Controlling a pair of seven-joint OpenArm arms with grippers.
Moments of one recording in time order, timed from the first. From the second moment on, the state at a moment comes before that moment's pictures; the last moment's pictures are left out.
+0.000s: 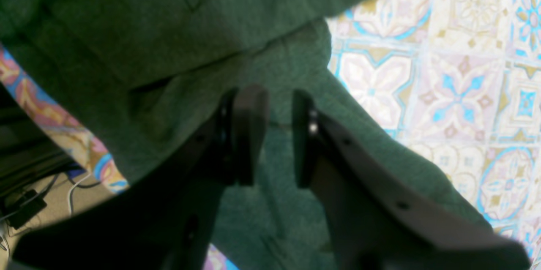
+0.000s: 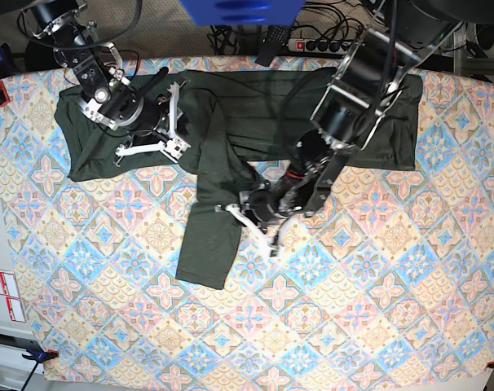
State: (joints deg) left arm -21.6 0.4 28.1 51.2 -43.1 1.6 31.1; right arm -14.9 28.7 -22.0 109.0 7.5 19.5 -45.8
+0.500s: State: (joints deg) left arm 5.3 -14.6 14.3 93.8 -42.7 1.7 31.6; right arm -14.5 28.6 -21.9 109.0 7.6 19.5 -45.6
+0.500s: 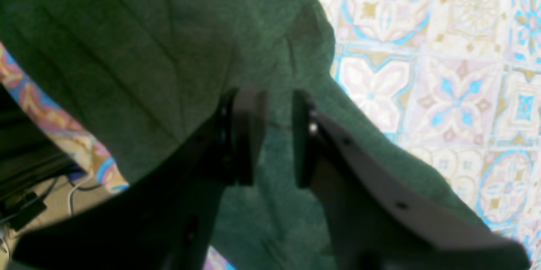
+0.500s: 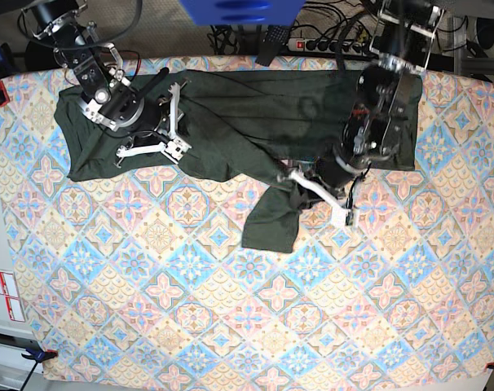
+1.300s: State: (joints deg) left arm 36.8 -17.9 0.1 113.9 -35.4 1.6 32.3; right arm -14.7 28.6 -22.0 109.0 7.6 19.5 -45.8
